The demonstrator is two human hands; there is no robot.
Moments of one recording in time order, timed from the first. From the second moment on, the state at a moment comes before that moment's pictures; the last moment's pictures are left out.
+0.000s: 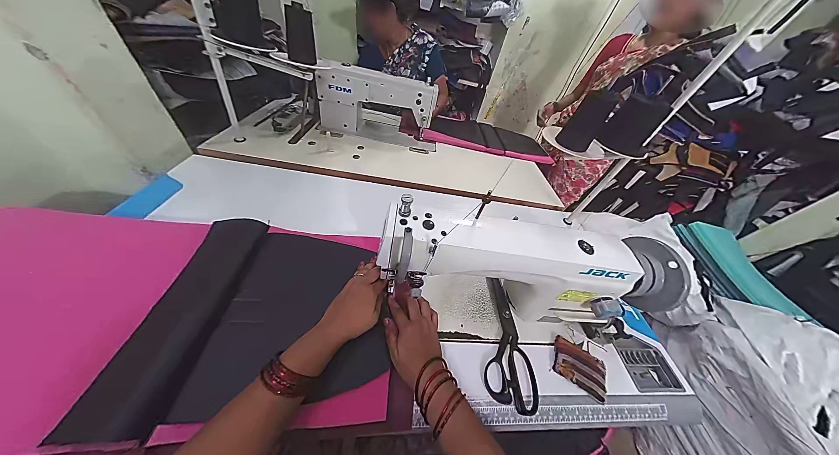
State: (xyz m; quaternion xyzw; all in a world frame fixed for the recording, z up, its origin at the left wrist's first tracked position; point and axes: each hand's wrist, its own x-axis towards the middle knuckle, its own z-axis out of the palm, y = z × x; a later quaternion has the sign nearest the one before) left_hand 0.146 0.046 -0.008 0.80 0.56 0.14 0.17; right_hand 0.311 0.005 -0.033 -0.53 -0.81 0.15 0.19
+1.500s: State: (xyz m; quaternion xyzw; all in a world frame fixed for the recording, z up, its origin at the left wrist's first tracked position) left_hand 0.119 0.013 -0.048 0.88 0.39 0.26 -0.01; right_hand 0.312 0.006 -0.041 -0.48 -0.83 0.10 0.27
